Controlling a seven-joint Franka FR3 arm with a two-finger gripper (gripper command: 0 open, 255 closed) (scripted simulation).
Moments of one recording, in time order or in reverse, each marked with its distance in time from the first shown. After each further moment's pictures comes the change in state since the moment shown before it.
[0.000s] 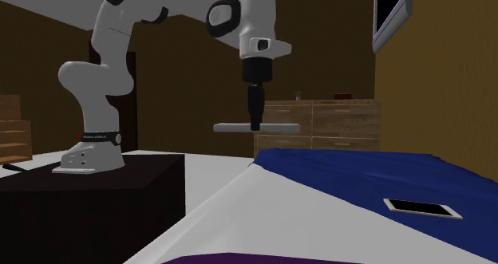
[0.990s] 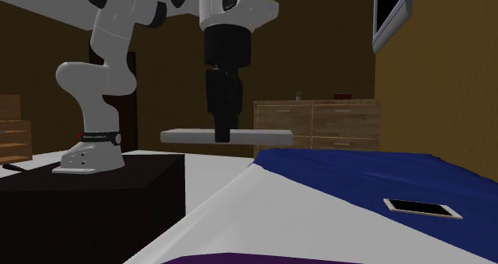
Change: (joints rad) arm -0.244 0.195 -0.060 0.299 0.054 -0.116 -0.300
